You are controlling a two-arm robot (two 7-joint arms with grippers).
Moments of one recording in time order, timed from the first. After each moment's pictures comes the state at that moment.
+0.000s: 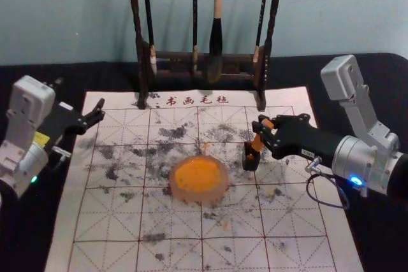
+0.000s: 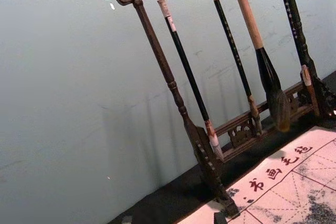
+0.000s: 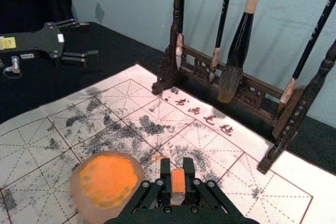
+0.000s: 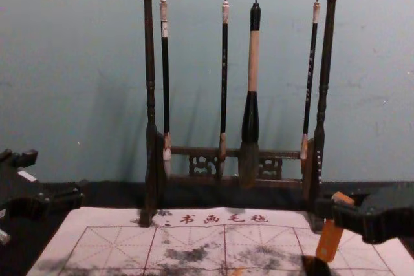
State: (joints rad) left arm -0.20 0.60 0.45 -1.41 -0.25 -0.12 0.03; right arm 0.16 0.56 -0.40 -1.67 0.43 0.28 0.40
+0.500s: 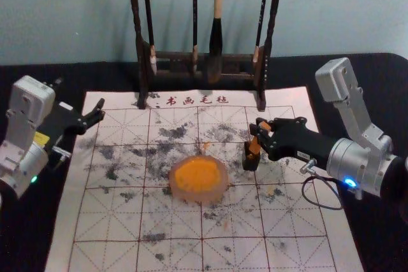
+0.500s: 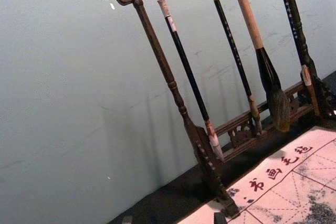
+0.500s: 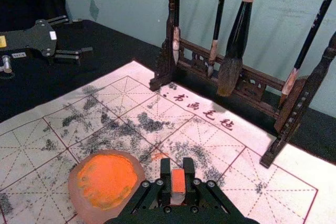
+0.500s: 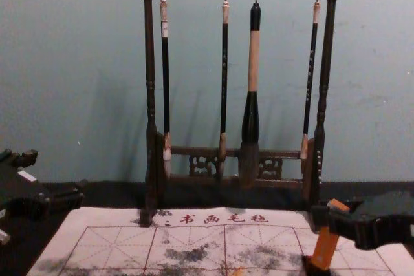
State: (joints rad) left arm -0.20 0.60 0.45 -1.41 -0.25 -0.12 0.03; right arm 0.16 0.53 -0.40 -1.65 0.43 0.30 0.38
